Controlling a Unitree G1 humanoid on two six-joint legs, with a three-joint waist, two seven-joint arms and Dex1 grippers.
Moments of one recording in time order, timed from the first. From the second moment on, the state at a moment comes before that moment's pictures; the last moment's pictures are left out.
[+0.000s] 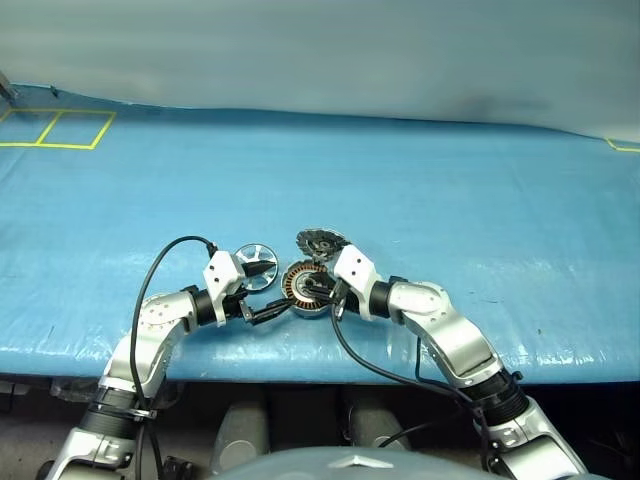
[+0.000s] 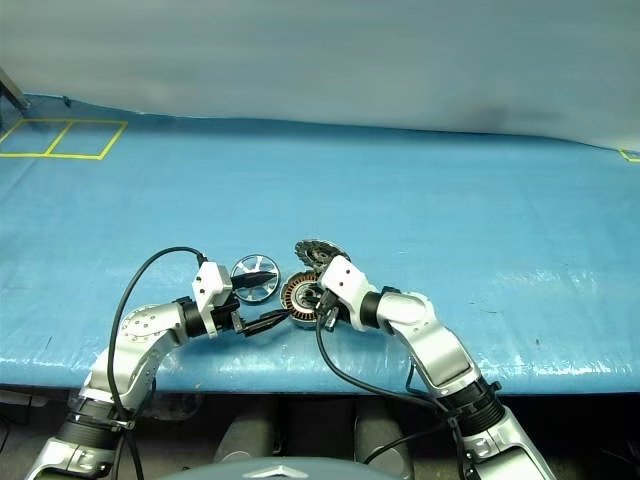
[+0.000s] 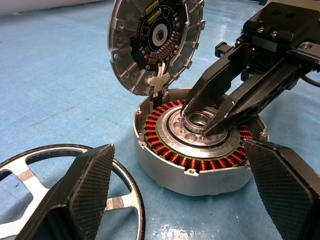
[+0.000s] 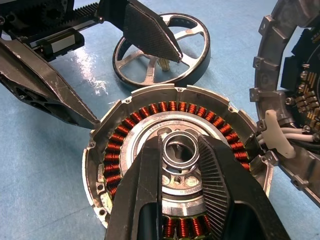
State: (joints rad) left arm -0.09 0.49 -0.12 -0.04 -0.32 0.17 -0.93; right arm -0.24 -0.36 0.37 -0.21 0.11 0.49 0.71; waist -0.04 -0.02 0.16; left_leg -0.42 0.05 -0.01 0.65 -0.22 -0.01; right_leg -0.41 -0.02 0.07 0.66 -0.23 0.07
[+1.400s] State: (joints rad) left arm -0.10 0.48 -0.12 -0.04 -0.31 0.16 -0.93; right arm -0.23 -0.35 0.35 -0.23 0.12 0.49 0.69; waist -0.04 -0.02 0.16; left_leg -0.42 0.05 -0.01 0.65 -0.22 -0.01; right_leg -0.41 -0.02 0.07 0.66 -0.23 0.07
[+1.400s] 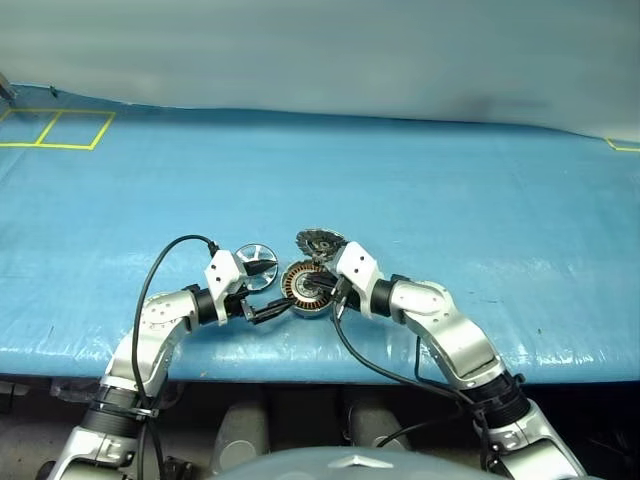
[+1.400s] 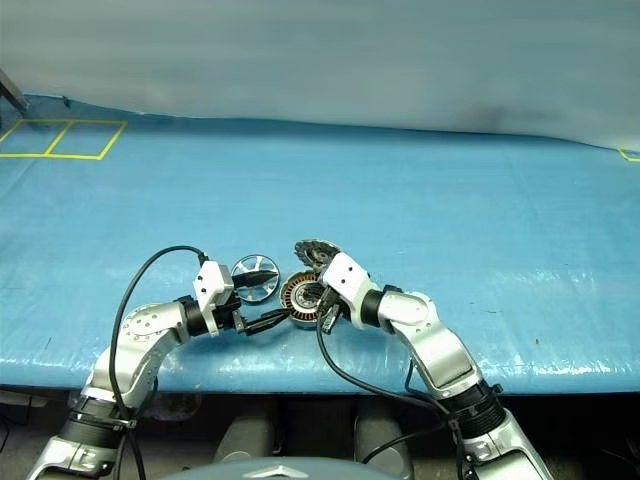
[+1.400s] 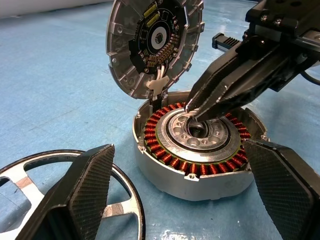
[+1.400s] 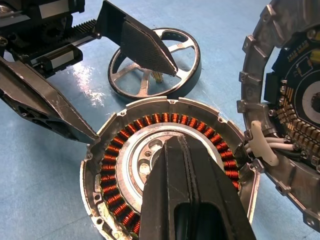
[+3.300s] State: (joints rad) left arm -0.09 0.48 -0.12 -0.04 -0.31 0.16 -0.92; right arm -0.21 -0.28 0.36 -0.21 0.13 0.64 0.56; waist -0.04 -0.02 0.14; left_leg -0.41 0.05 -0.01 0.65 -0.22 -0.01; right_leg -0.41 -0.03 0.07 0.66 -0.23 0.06
